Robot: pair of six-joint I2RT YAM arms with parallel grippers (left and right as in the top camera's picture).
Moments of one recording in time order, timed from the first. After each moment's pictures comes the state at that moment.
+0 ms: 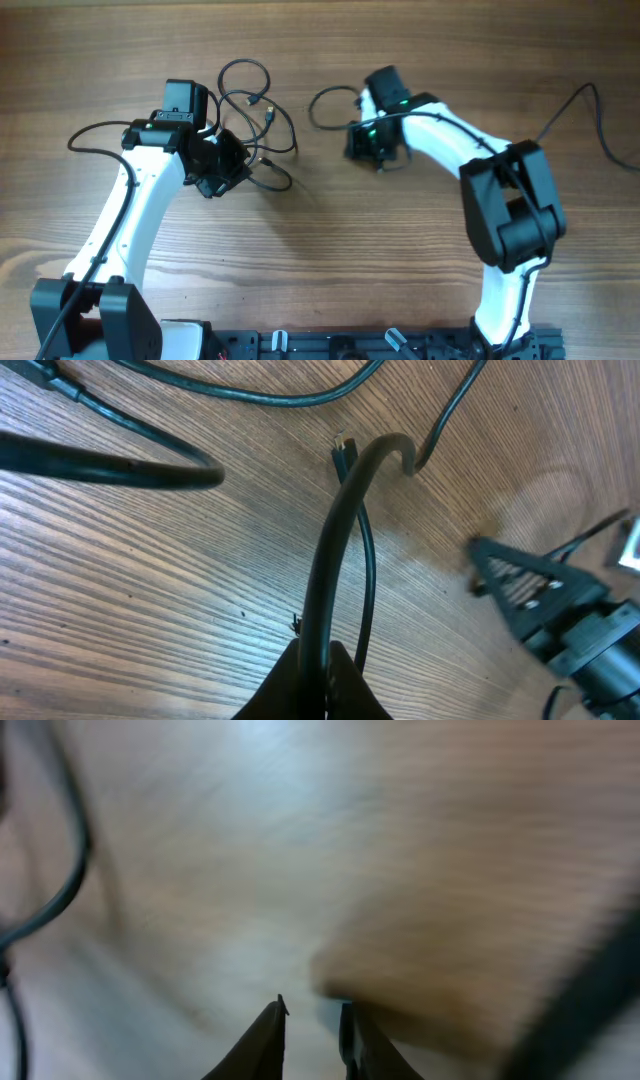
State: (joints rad) left arm -0.09 1.53 1.15 -0.96 0.34 -0.81; right arm 0.36 2.09 1.37 -0.59 -0.37 0.42
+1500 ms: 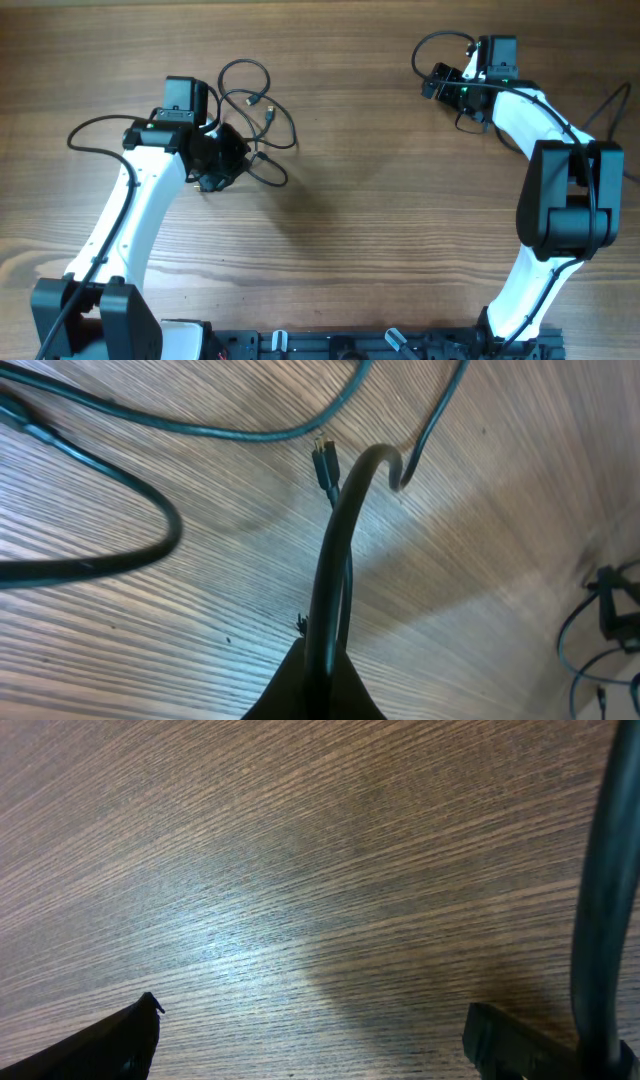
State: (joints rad) left arm -0.10 1.53 1.15 -0.90 0.32 -0.81; right arm -0.02 2.08 1.38 -0.30 -0.20 0.40
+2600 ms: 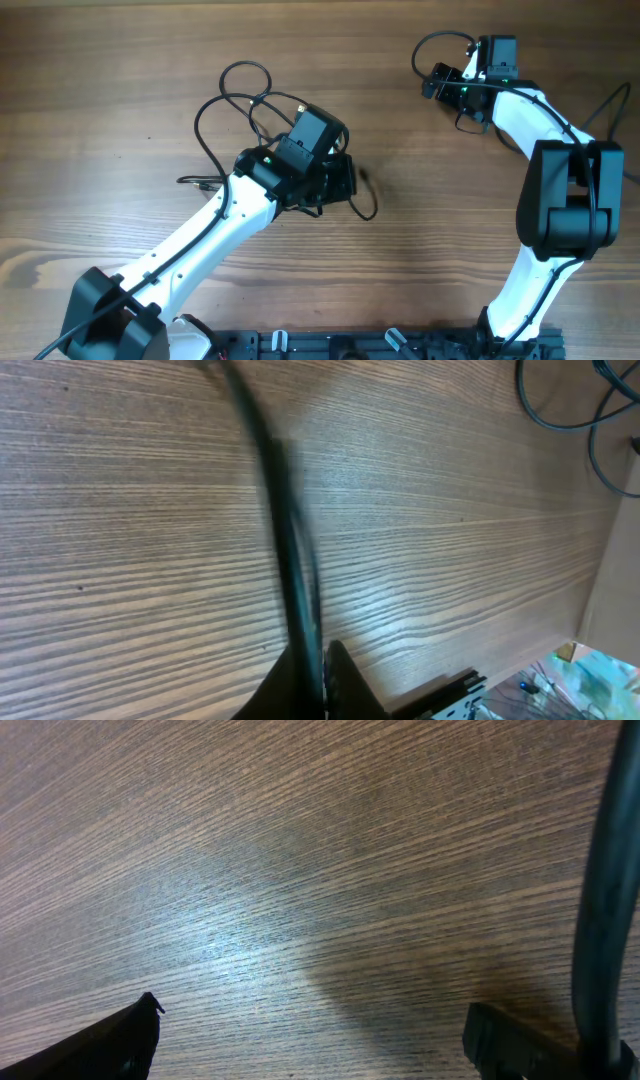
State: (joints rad) left arm -0.65 1.53 1.15 -0.67 0.31 -0.81; right arm -0.02 2.08 1.38 -0.30 -0.20 0.40
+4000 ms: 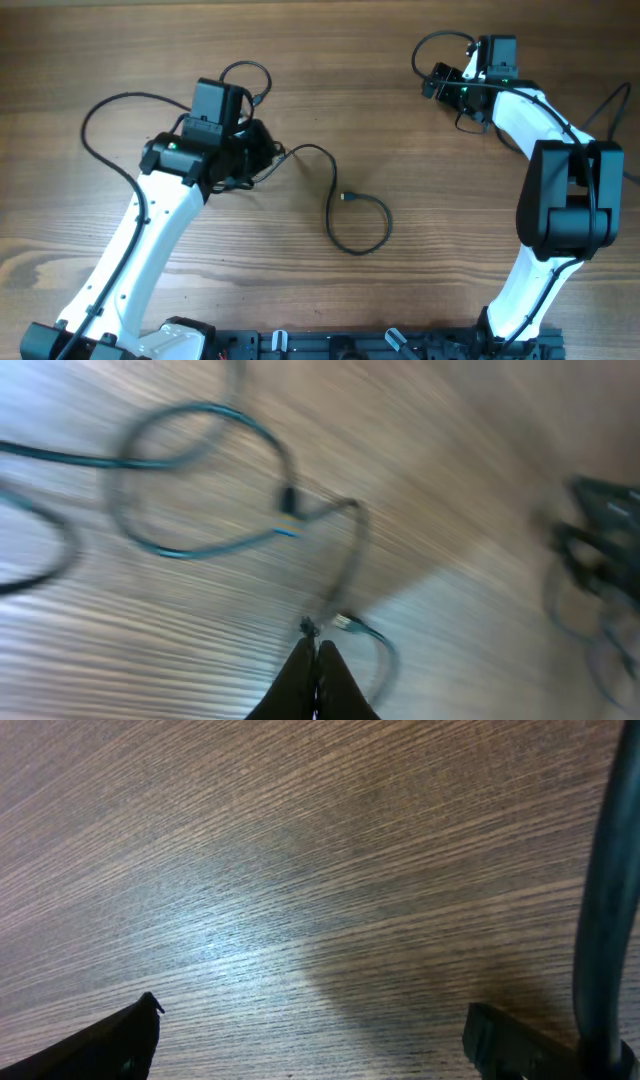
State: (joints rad) left arm -0.28 1.40 1.16 -0.84 0.18 -0.81; right arm -0.02 2.08 1.38 -0.30 -0.20 0.40
